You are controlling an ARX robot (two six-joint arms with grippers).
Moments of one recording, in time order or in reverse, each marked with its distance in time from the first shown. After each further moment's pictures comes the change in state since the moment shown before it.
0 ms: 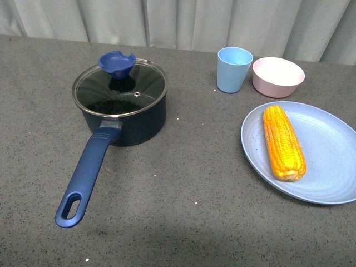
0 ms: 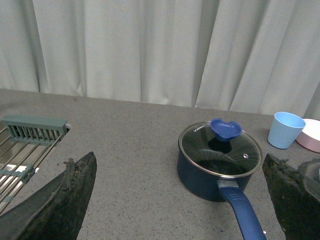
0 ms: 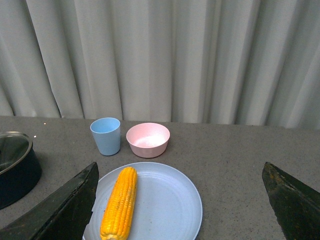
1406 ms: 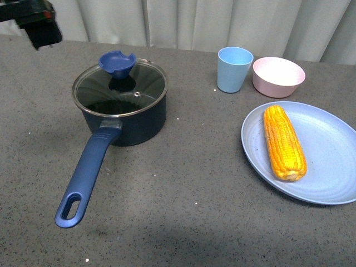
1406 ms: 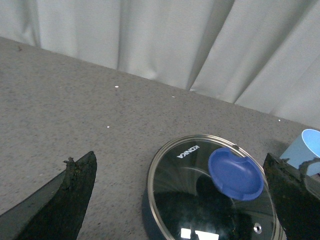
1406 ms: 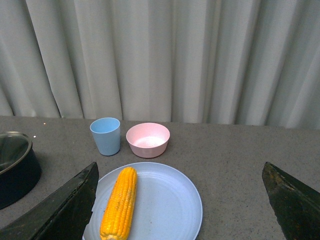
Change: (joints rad) left arm -0.186 1.689 0.550 0.937 -0.157 -0.208; right arm 0.000 0.000 0.000 0.000 0.000 0.000
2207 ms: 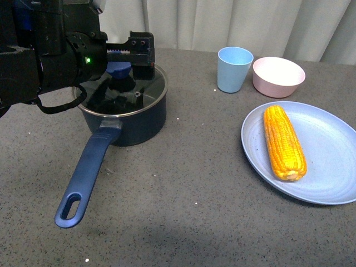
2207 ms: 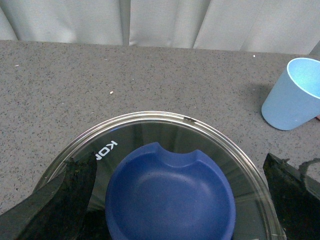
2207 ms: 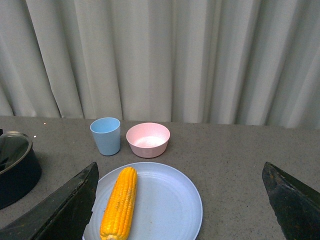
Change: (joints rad) left arm -0.094 0.390 0.352 -0.102 0.106 0.129; right arm 0.000 0.000 0.000 0.000 0.000 0.000
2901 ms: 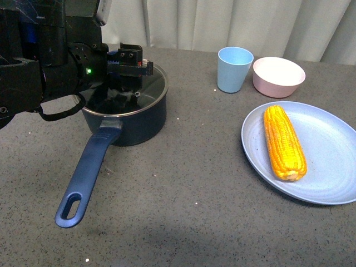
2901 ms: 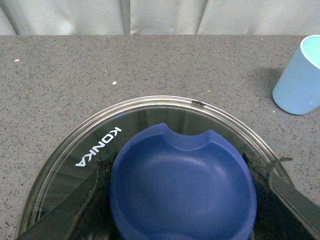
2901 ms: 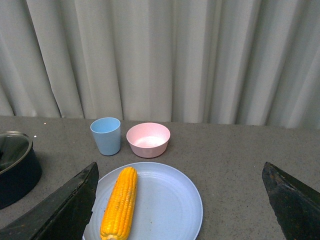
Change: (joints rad) left arm 0.007 0.034 0.000 0.006 0.011 0.053; right arm 0.000 0.000 0.000 0.000 0.000 0.000
